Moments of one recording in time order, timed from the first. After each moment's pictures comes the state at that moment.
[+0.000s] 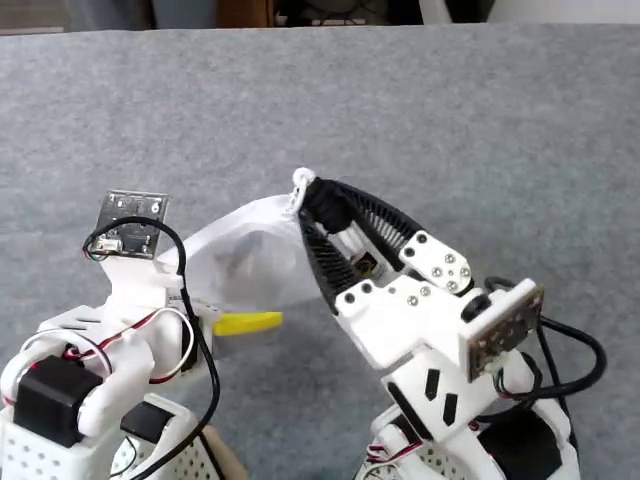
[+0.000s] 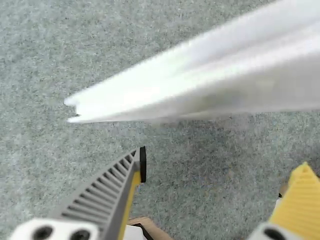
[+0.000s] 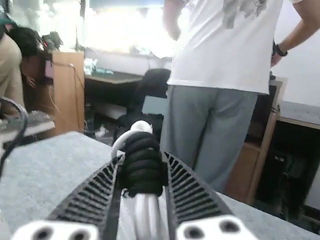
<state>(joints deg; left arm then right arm) 16.3 -66.2 30.3 100.4 13.1 -34.0 -82.0 40.8 45.5 4.6</state>
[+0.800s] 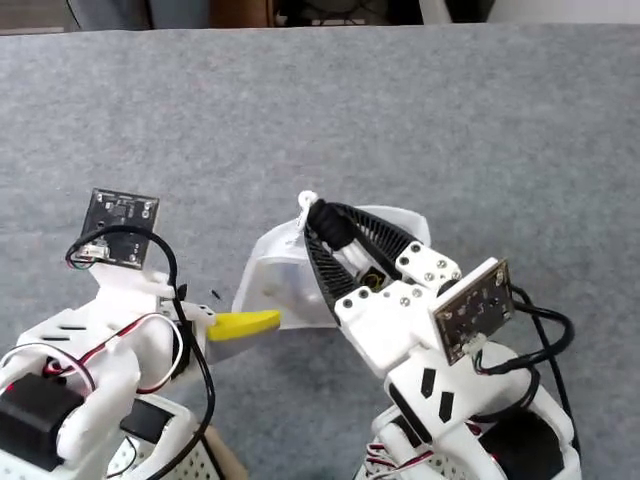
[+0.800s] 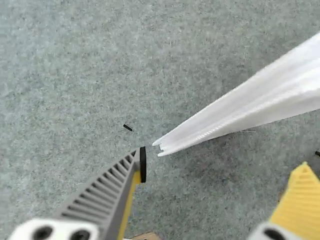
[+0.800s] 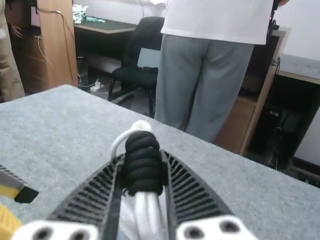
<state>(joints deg) 16.3 -66.2 24.4 100.4 8.1 -33.1 -82.1 40.7 57.4 5.1</state>
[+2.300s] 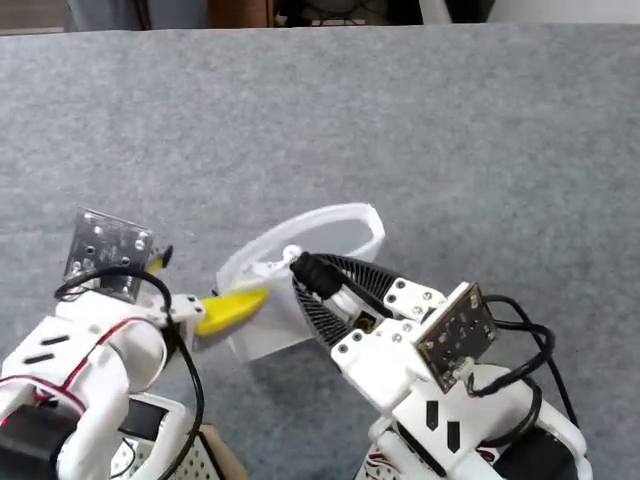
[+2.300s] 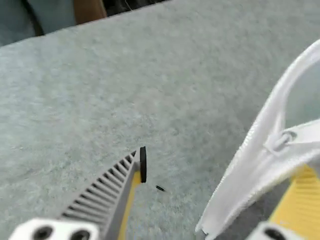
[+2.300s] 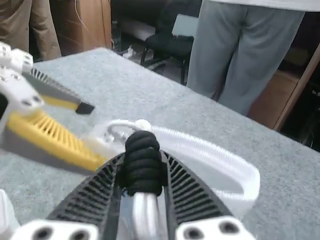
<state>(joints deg) 8.9 -75.6 32.9 84.3 -6.3 -40.7 -86.1 40.4 70.2 5.1</state>
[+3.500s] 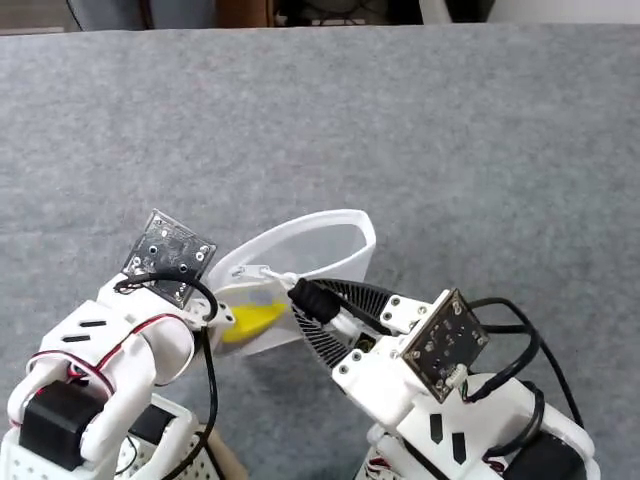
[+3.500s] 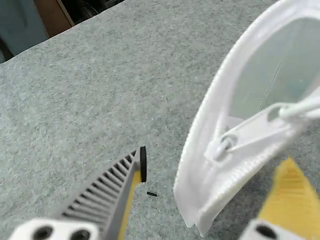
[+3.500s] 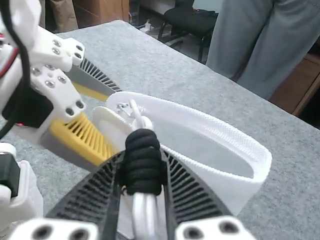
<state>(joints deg) 18.1 -75.9 40.0 79.6 -12.1 -44.6 -86.2 38.6 76.8 5.1</state>
